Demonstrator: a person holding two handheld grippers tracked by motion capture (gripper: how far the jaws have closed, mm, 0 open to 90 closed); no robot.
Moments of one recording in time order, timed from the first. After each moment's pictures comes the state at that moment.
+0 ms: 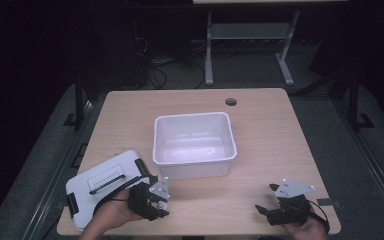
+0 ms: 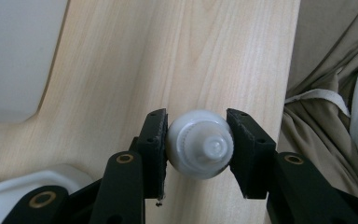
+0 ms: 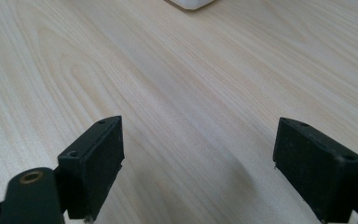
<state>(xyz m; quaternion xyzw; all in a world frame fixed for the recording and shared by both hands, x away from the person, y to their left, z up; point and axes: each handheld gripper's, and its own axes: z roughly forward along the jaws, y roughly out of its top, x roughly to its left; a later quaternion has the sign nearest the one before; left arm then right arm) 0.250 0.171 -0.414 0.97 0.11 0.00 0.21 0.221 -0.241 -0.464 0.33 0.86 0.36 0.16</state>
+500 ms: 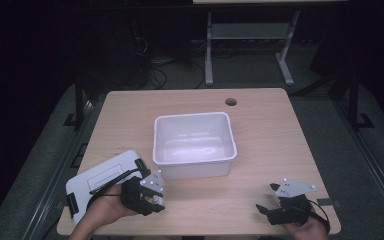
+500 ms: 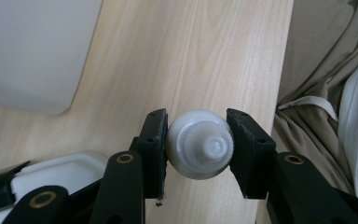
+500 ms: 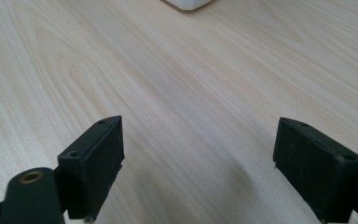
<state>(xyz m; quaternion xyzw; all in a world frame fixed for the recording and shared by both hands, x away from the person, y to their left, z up) 0.253 0.185 -0.388 0.97 0.12 0.00 0.23 0.221 -0.243 -0.463 0.33 0.86 0.36 0.17</state>
